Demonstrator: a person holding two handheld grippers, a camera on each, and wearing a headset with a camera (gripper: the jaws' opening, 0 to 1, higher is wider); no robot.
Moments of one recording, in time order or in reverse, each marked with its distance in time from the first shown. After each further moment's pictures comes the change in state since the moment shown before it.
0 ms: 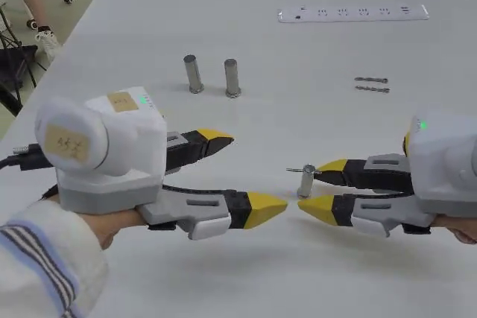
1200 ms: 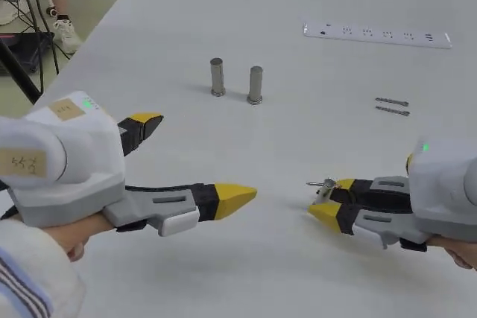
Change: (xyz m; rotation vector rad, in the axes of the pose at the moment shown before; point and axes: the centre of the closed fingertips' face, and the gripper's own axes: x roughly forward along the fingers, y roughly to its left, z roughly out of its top) left arm -0.054 0.063 -0.008 -0.068 -0.127 0.313; right arm 0.016 -0.010 -0.006 0.009 0.064 -0.060
